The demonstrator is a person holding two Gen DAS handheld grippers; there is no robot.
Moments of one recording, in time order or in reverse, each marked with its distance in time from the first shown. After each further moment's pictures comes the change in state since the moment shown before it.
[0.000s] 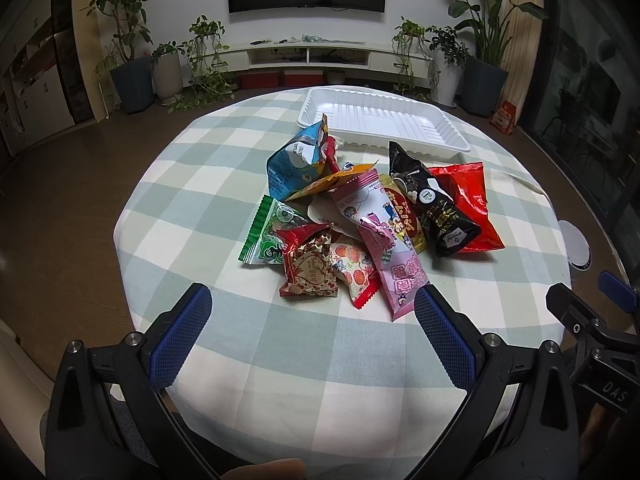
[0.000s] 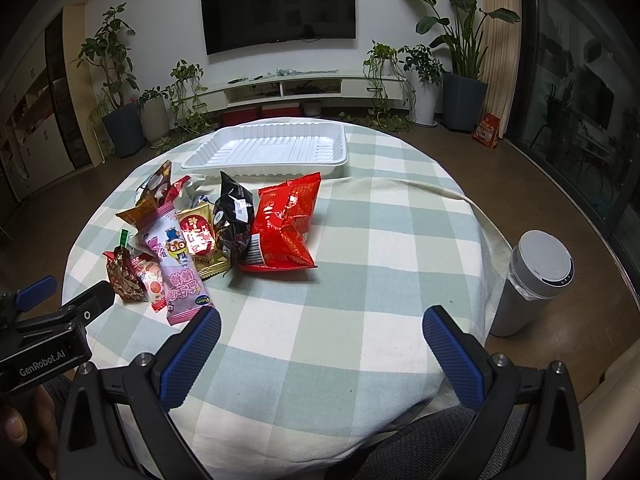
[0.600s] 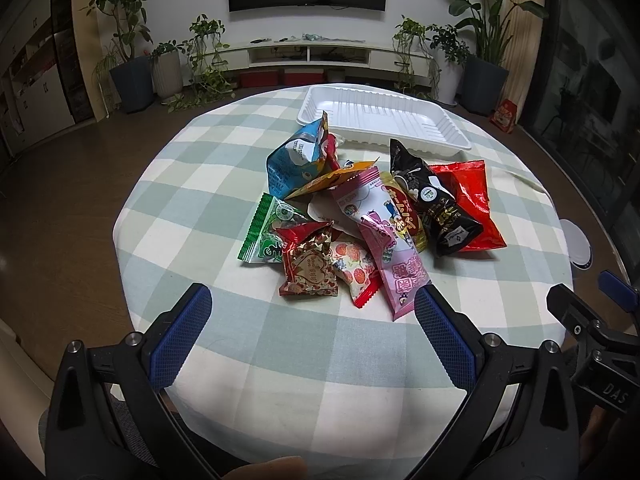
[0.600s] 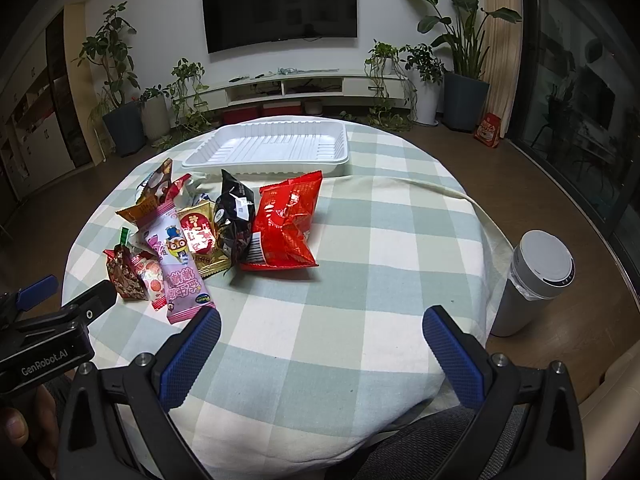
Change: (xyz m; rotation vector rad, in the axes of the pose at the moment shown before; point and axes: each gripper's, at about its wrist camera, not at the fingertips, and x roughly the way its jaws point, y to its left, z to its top) left arm 0.002 0.001 0.000 -0.001 0.005 -0.002; right arm 0.001 0.000 -0.003 0.000 0.004 -0.001
